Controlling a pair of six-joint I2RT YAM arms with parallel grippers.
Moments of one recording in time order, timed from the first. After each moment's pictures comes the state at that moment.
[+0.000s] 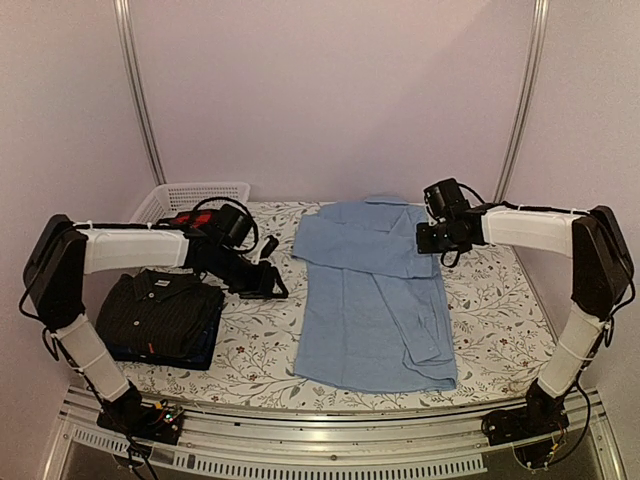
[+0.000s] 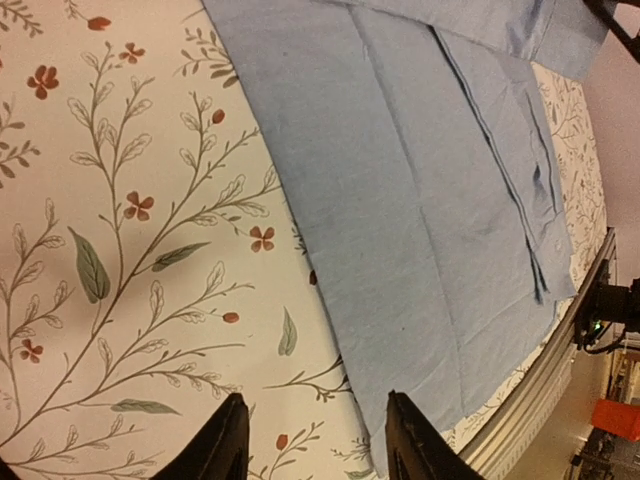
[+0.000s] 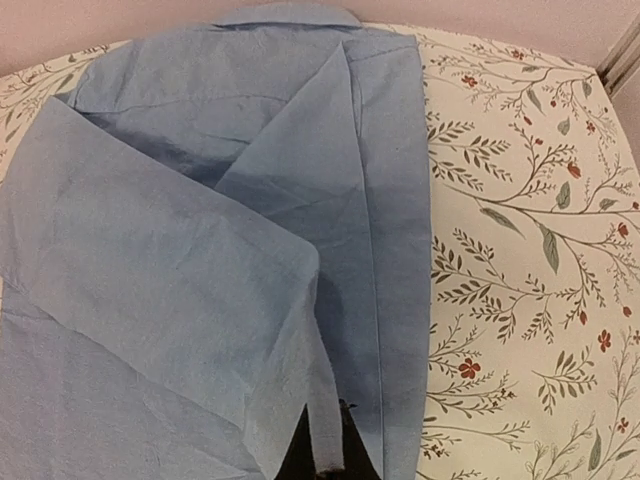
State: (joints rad) left arm -0.60 1.66 1.07 -0.40 0.37 -0.41; right arm 0.49 1.74 1.25 -0.32 0.30 0.32
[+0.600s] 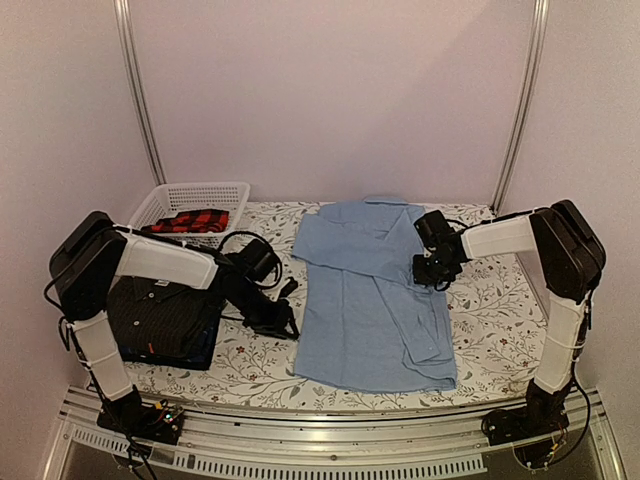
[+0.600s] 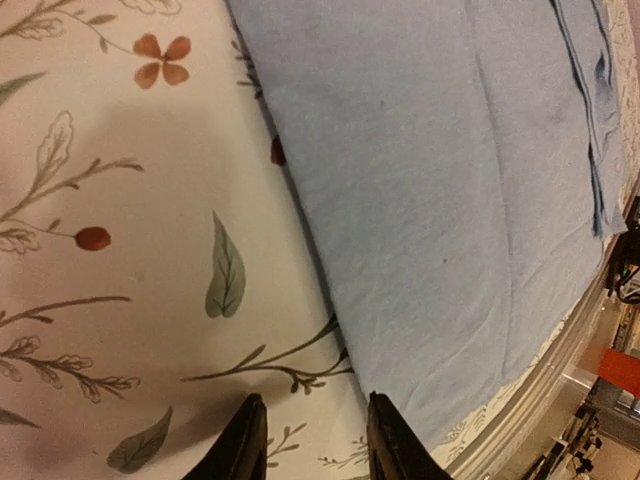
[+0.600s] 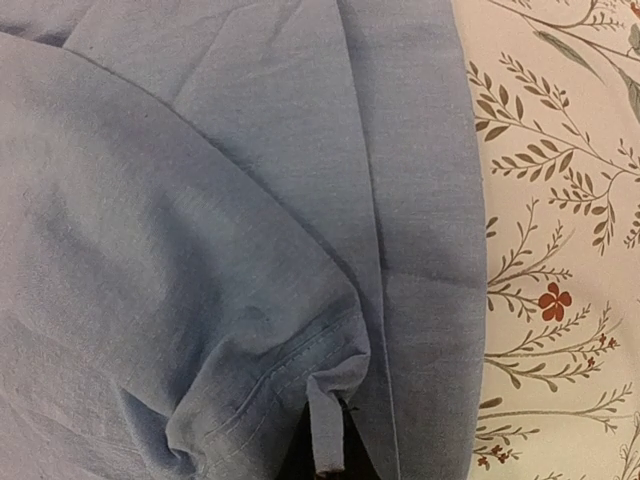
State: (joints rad) left arm -0.72 1.82 1.01 -0.38 0.42 -0.46; right arm 0.46 1.96 1.18 -0.31 0.23 0.44
